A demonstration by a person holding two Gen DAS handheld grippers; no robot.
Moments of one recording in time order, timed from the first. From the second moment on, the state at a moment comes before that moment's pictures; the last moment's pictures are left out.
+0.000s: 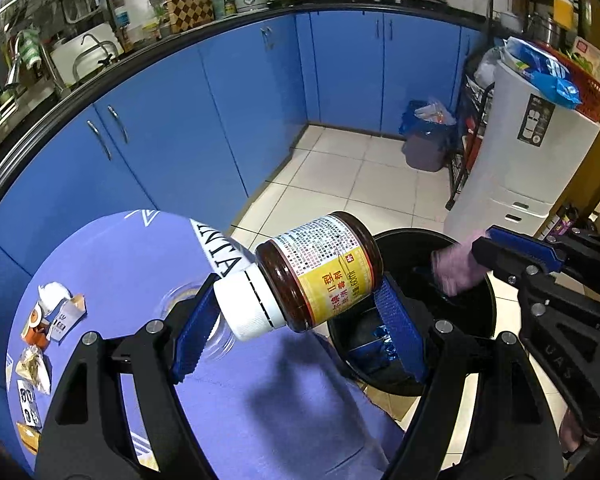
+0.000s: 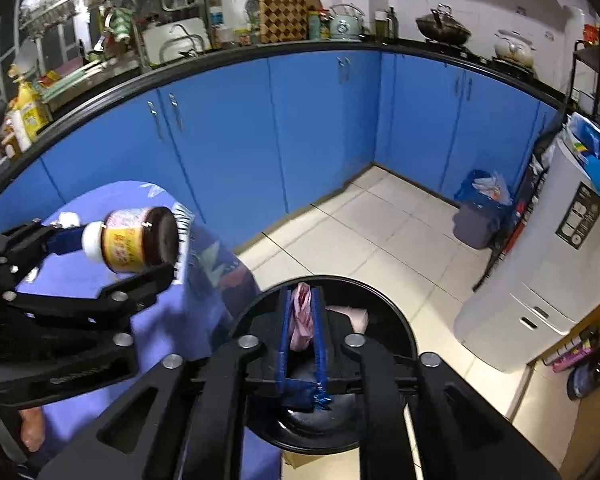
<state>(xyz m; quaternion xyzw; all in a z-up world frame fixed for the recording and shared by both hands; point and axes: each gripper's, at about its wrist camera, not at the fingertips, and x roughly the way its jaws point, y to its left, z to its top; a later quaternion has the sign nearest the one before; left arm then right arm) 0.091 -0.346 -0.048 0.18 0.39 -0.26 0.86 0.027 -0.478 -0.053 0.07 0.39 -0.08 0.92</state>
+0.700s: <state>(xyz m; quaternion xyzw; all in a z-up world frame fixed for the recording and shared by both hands) 0.089 -0.394 -0.039 0.19 0.38 -0.30 0.85 -0.015 -0.545 -0.039 0.07 0.33 -0.24 0.91</state>
